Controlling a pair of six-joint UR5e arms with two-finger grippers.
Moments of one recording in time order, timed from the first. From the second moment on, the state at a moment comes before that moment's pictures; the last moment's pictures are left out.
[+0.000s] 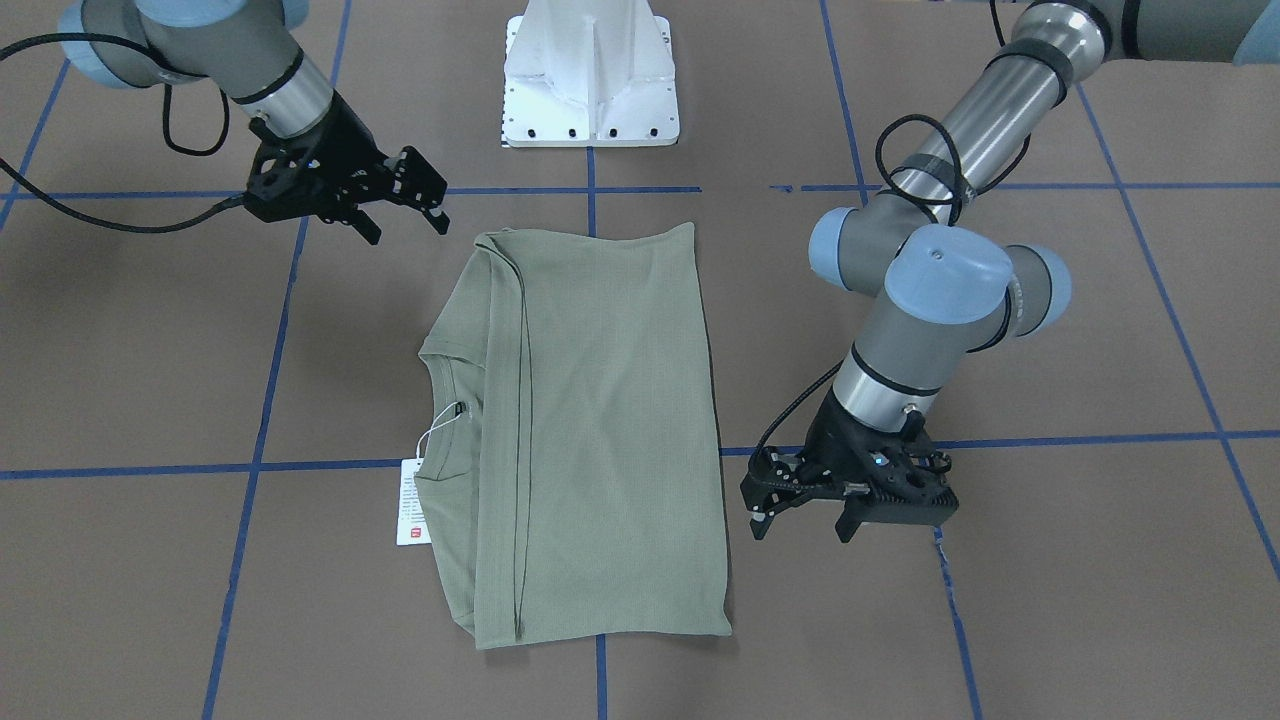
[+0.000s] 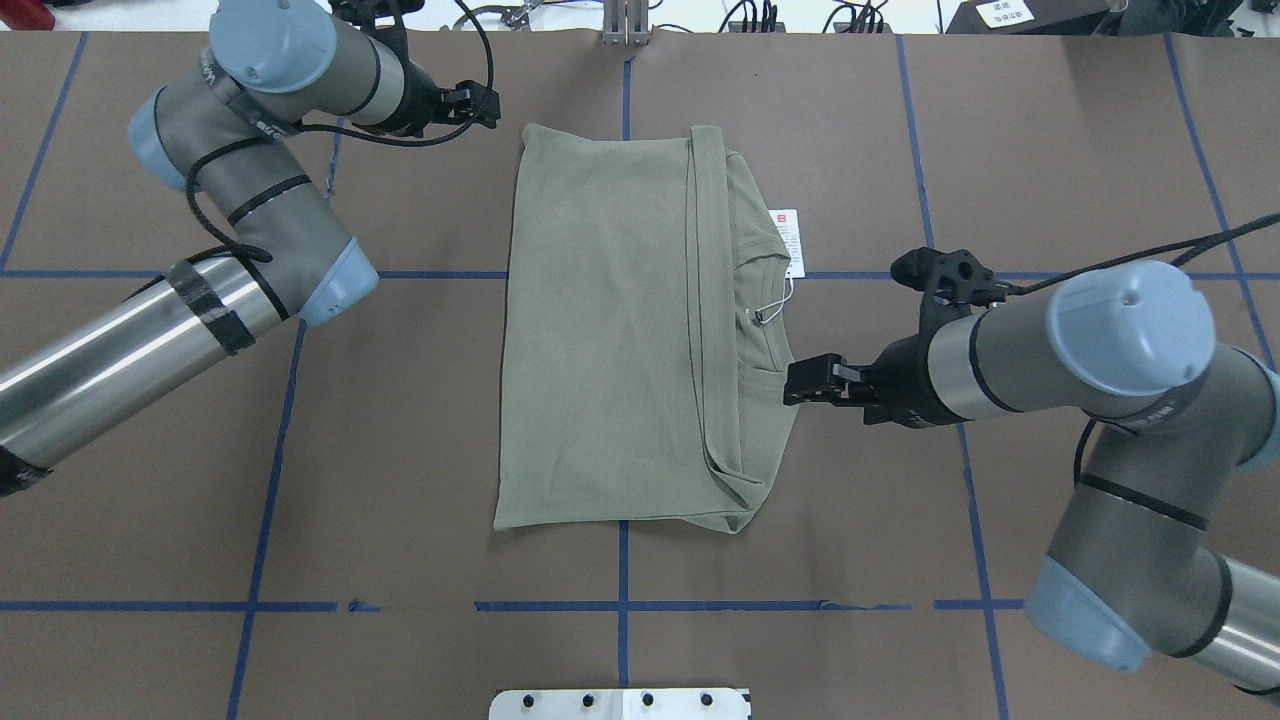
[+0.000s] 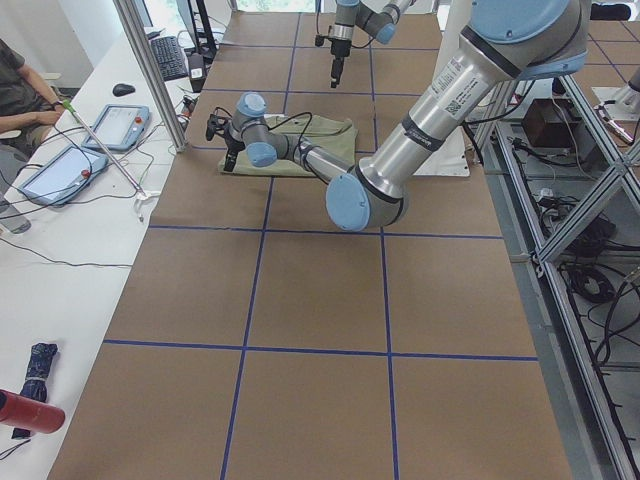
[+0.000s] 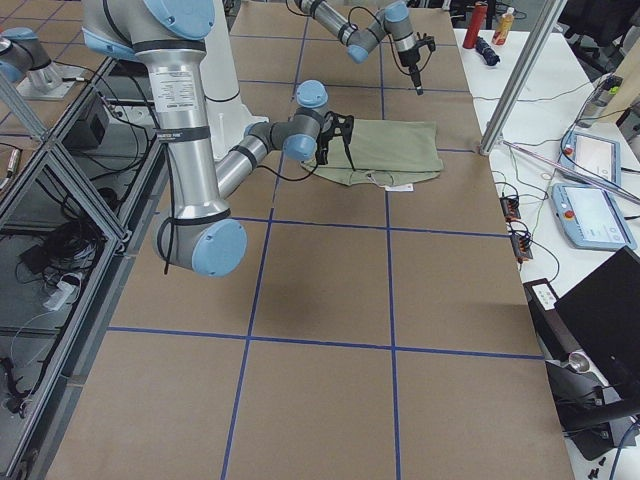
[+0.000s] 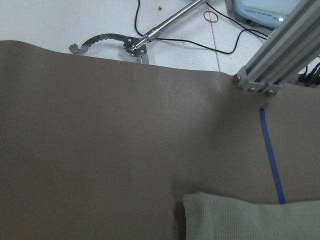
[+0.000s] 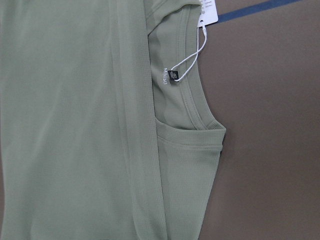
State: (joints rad) left arm -0.86 -2.28 -1.28 -2.23 -1.86 -1.11; right arm 0.56 -1.32 2.01 -1.22 1.92 1.37
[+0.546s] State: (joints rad) left arm -0.85 -2.12 -1.61 -2.06 -1.87 -1.11; right arm 0.47 -1.04 1.80 -1.49 1.79 1.05
